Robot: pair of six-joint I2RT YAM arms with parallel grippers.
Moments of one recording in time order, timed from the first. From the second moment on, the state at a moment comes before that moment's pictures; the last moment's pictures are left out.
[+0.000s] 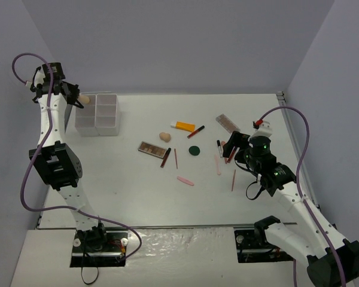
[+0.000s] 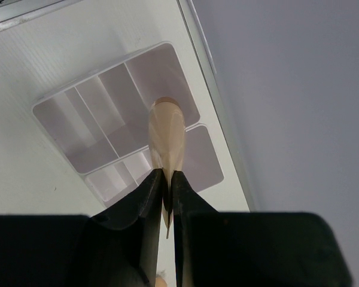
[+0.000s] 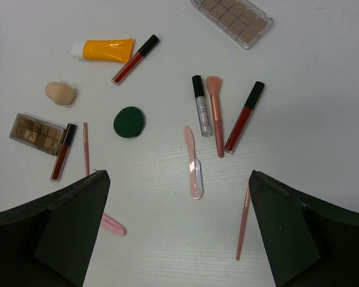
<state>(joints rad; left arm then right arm) 0.24 1.98 2.09 -0.83 -0.11 -1.02 0.37 0.89 0.72 -0.35 0.19 0.50</state>
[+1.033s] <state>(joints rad) 0.24 2.06 2.08 -0.77 -0.13 -1.06 0.37 0.89 0.70 -0.34 0.19 0.50</state>
